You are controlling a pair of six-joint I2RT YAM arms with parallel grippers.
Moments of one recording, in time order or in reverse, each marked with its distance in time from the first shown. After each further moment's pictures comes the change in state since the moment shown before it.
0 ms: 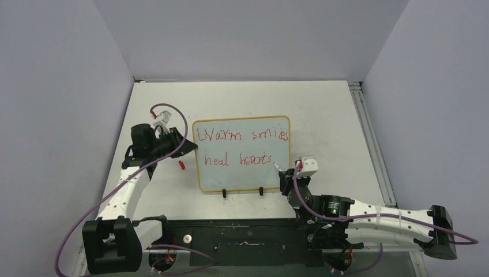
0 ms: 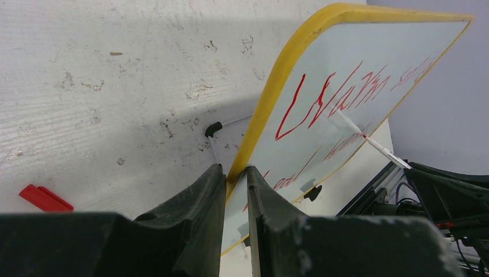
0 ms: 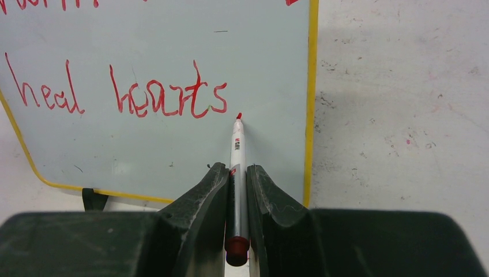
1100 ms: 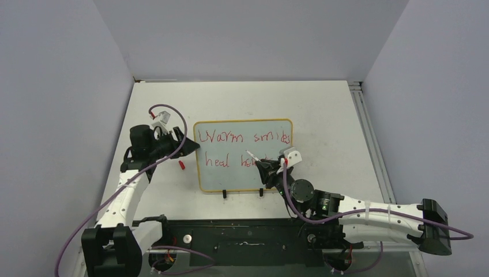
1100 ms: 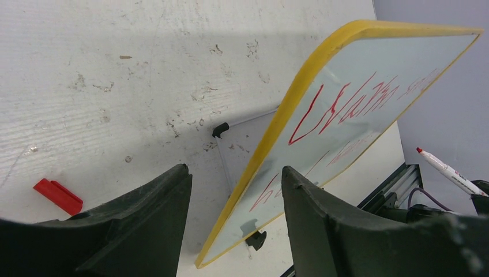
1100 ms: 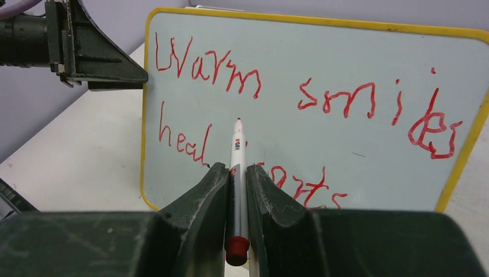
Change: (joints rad) left arm -0.005 -0.042 0.000 -0.034 -0.036 0.014; right arm -0.003 0.129 0.059 0.529 -0.229 -0.421
